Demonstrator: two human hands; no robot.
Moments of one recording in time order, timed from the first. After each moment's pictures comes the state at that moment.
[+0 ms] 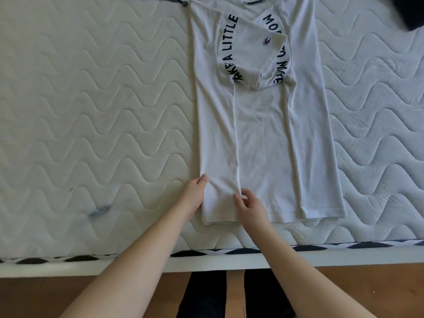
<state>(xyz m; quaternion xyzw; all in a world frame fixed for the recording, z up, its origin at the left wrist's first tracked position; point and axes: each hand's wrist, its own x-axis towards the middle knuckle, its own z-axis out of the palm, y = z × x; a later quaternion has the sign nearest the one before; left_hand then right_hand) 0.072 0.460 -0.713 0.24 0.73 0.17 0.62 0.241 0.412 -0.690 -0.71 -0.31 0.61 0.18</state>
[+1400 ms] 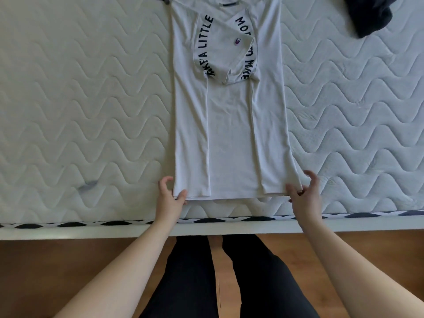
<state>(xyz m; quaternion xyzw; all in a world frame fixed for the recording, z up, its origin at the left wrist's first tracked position) 0.109 0.366 -0.653 0.30 0.80 0.22 0.46 0.456 0.390 -0.638 -0.82 -0.30 0.44 0.21</state>
